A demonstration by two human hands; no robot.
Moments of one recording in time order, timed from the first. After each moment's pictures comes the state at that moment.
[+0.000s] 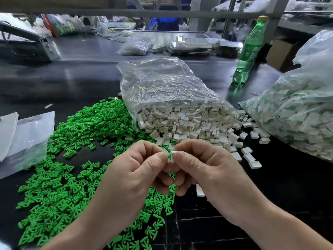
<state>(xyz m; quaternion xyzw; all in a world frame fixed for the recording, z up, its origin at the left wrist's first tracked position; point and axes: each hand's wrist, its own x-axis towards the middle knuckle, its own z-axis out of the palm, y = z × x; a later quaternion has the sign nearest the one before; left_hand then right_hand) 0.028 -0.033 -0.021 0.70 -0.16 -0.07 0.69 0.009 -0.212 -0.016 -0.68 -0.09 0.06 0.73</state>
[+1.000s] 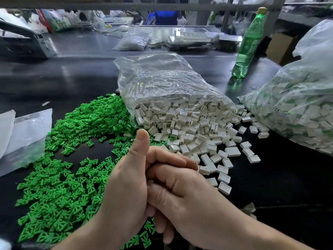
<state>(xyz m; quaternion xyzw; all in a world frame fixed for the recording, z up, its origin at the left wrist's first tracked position) 0.012 -0.049 -0.017 0.57 -0.10 -0.19 0.79 -0.018 -0.181 -0.009 -0.76 -0.13 0.16 0.62</state>
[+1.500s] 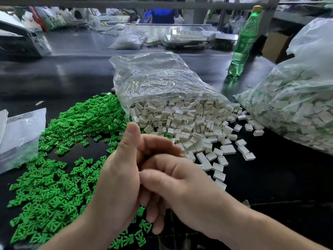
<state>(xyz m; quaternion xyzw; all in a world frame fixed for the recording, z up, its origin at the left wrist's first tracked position) 0.020 -0.047 -0.014 0.62 -0.10 -0.13 0.77 -0.007 -0.179 -0.008 -0.67 -0.09 0.17 0.72</state>
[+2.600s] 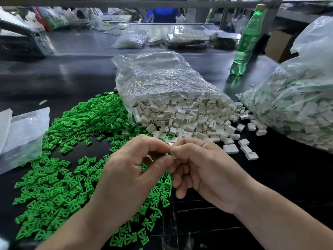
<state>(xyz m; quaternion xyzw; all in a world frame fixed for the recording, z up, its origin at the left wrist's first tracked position) 0.022 -0.038 -0.018 0.84 -0.25 0.15 0.47 0.020 -0.212 -0.021 -0.55 -0.04 0.20 0.81</state>
